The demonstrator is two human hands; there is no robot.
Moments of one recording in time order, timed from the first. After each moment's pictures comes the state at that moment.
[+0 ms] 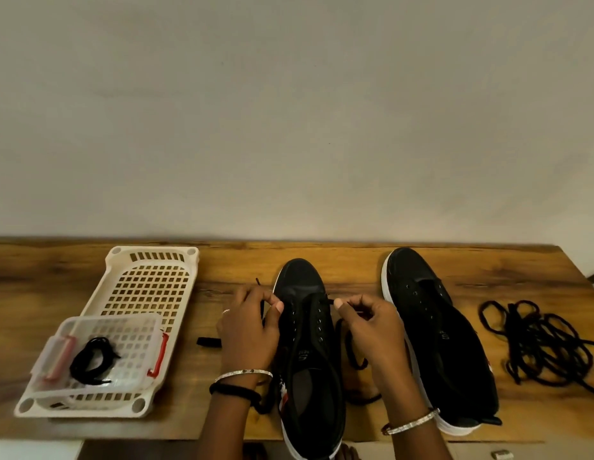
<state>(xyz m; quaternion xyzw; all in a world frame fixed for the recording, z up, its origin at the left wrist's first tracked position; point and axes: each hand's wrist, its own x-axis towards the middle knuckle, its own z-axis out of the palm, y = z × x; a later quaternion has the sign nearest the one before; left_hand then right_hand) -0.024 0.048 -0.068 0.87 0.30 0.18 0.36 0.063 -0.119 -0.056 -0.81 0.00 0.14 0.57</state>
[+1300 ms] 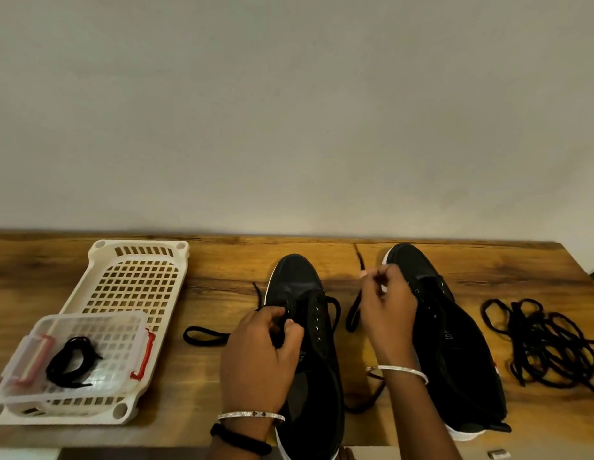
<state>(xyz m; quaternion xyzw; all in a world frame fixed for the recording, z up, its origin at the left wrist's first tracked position) -0.041 0.006 -0.046 0.86 0.32 0.17 0.36 0.089 -0.114 -0.059 -0.84 -0.01 -0.03 0.54</state>
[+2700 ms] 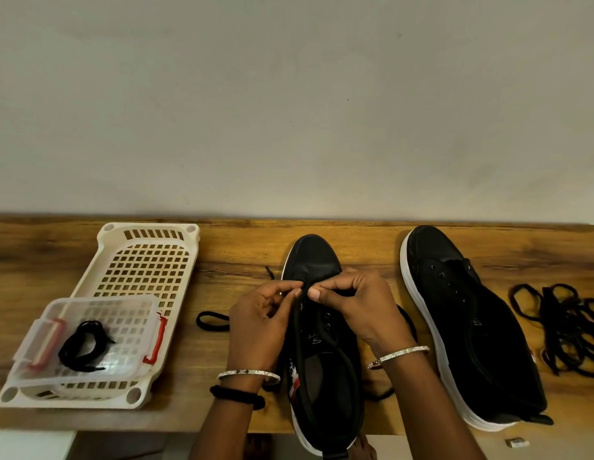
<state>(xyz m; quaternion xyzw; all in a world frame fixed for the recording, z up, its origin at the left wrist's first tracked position) -0.031 0.041 -0.074 0.74 0.28 0.20 0.58 0.074 -0.088 -0.071 -0.79 -0.21 0.18 0.55</state>
